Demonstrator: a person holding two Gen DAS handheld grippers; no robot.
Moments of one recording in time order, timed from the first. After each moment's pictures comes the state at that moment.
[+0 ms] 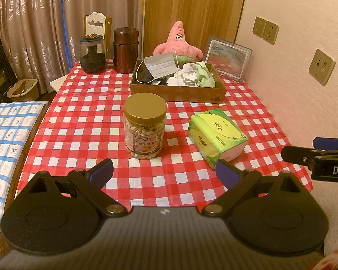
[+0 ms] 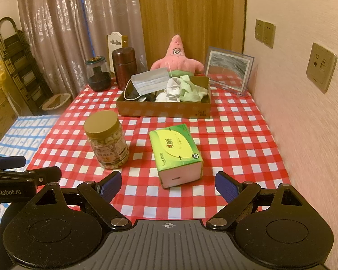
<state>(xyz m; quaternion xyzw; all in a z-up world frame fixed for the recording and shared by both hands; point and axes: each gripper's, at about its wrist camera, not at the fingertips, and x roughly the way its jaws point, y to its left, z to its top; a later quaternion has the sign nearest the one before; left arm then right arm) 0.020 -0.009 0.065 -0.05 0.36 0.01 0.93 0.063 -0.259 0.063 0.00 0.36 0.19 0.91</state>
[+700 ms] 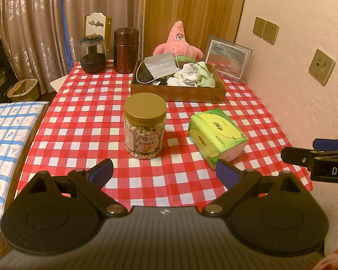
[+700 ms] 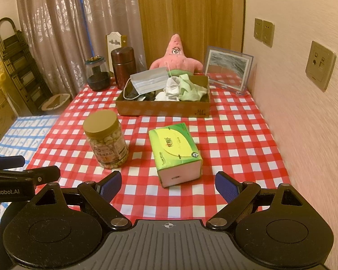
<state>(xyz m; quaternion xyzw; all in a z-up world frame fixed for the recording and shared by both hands) 0.020 -0.009 0.065 -0.05 0.36 0.01 0.93 0.063 -0.261 0.063 0.00 0.36 0.19 0.91</state>
